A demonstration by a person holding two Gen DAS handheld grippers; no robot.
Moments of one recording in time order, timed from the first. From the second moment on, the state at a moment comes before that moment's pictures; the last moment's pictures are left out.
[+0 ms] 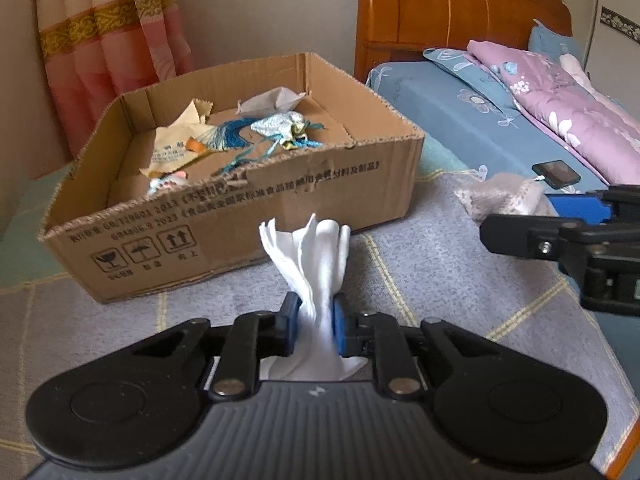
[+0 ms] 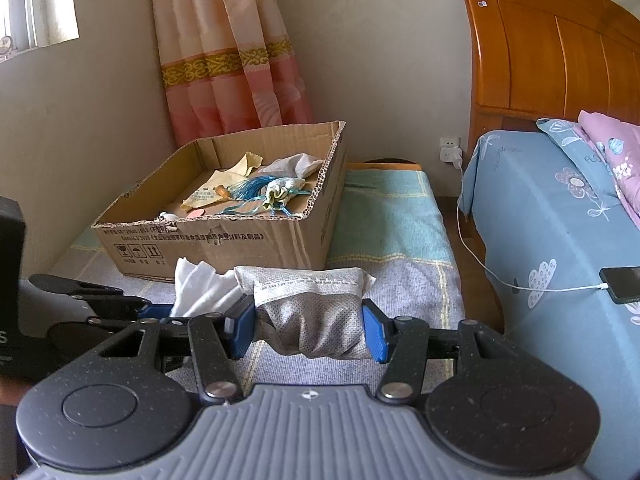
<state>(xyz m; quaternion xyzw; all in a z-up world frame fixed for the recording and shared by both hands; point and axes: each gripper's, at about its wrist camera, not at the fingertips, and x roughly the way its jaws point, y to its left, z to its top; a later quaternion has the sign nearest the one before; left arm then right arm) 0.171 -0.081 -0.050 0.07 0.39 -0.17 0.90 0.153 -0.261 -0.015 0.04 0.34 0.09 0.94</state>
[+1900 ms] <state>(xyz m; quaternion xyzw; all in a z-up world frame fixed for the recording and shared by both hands) 0.150 0.038 0.029 0.06 0.30 -0.05 0.95 0.317 -0.148 0.047 -0.04 0.33 0.14 0.93</state>
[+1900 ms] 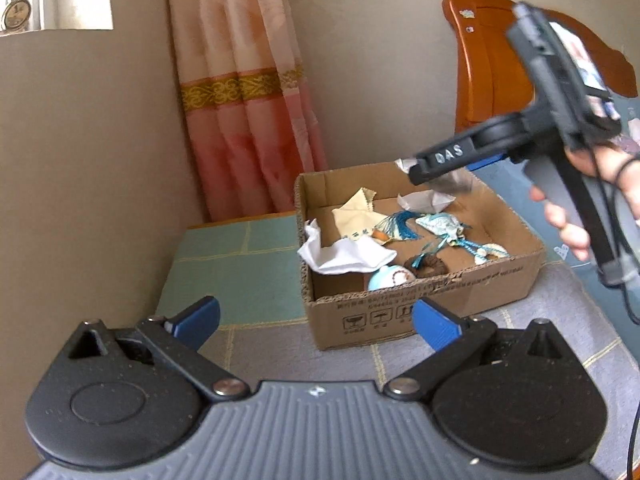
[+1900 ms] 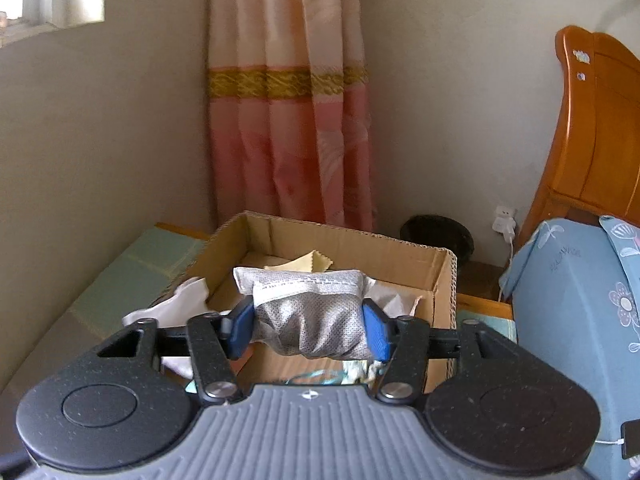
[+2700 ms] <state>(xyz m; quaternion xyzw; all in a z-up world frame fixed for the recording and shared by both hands) 0.158 0.035 0.052 0.02 0.34 0.02 0.94 0.210 -0.161 0.079 -0.03 0.39 0.03 0.92</state>
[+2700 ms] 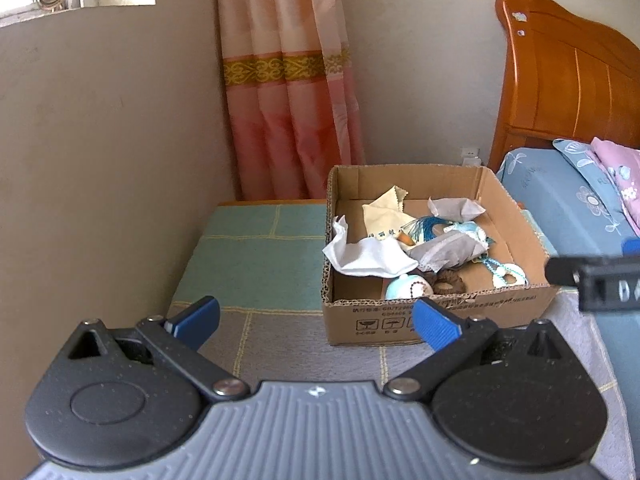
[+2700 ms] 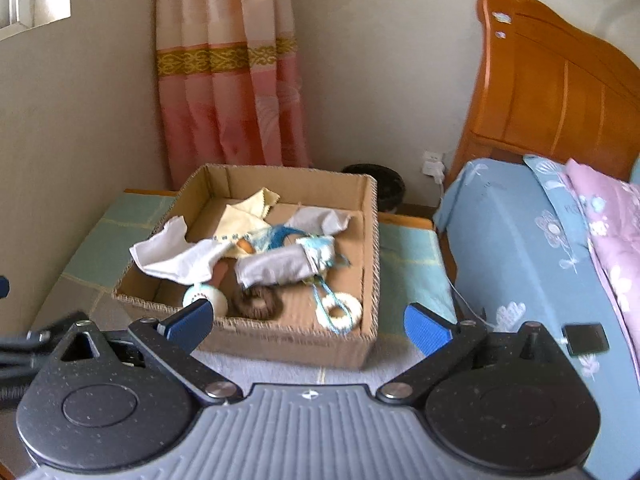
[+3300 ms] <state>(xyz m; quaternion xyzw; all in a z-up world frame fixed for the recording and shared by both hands) 0.156 0.018 0.060 0.03 0.34 0.02 0.94 0.187 -0.167 0.079 0.01 0.39 0.02 0.92</state>
